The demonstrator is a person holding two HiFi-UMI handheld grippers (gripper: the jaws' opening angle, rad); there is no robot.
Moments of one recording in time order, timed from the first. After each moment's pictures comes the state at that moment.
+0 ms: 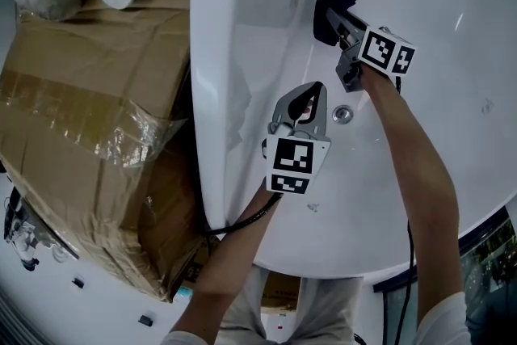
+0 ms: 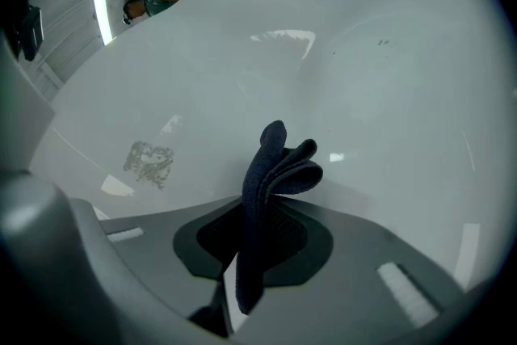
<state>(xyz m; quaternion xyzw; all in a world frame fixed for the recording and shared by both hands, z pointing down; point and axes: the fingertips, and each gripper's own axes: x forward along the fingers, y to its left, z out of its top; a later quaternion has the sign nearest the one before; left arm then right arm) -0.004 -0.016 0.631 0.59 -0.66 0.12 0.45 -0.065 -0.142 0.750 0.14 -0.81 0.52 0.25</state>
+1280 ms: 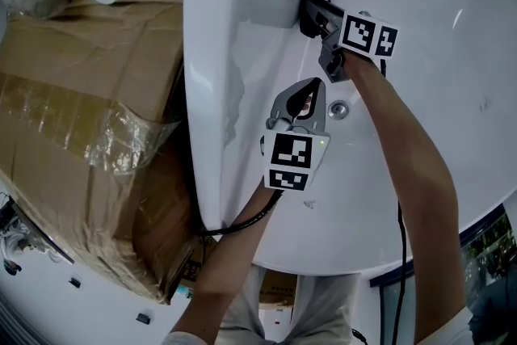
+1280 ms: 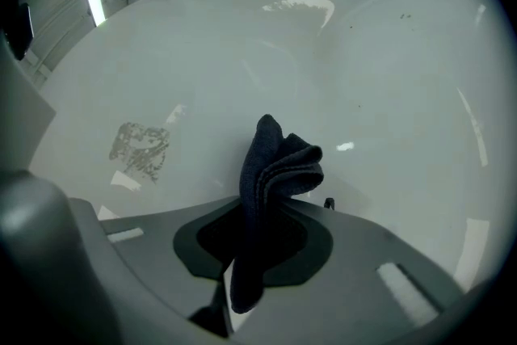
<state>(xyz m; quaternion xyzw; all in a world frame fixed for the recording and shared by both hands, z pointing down) 0.000 -0.015 0.639 0.58 -0.66 0.10 0.48 -0.101 -0.118 0.759 0.10 -0.79 0.53 0.27</state>
